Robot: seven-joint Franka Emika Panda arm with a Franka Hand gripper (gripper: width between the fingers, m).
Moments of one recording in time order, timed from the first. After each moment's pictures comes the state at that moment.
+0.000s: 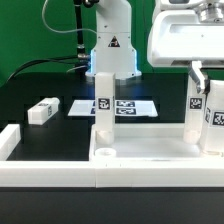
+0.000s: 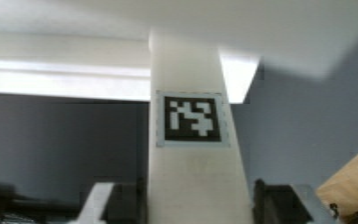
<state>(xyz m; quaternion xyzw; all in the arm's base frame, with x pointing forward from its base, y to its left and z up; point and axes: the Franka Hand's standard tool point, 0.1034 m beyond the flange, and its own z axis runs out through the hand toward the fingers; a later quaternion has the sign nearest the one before) 0.613 0.121 0.118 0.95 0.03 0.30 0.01</state>
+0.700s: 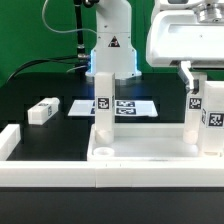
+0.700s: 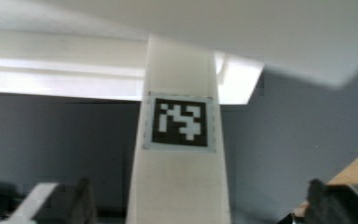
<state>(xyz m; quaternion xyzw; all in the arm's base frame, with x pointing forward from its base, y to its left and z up) 0.613 0.119 0.118 0.95 0.03 0.30 0.01</state>
